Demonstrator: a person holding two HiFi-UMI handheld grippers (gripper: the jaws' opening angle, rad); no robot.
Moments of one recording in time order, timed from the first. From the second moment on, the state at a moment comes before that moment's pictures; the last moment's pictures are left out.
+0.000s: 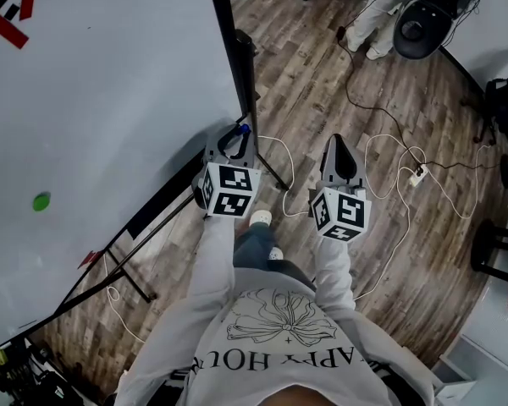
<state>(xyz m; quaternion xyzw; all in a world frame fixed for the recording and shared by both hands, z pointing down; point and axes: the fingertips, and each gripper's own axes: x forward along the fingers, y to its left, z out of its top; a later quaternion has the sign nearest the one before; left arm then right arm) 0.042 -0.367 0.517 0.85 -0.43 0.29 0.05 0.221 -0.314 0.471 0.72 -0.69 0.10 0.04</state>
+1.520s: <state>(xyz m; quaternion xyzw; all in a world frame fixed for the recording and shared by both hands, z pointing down) -0.024 -0.288 0.336 0.85 -0.52 0.05 -0.01 0.160 -0.259 0.392 0.67 -0.74 0.03 -0.02</state>
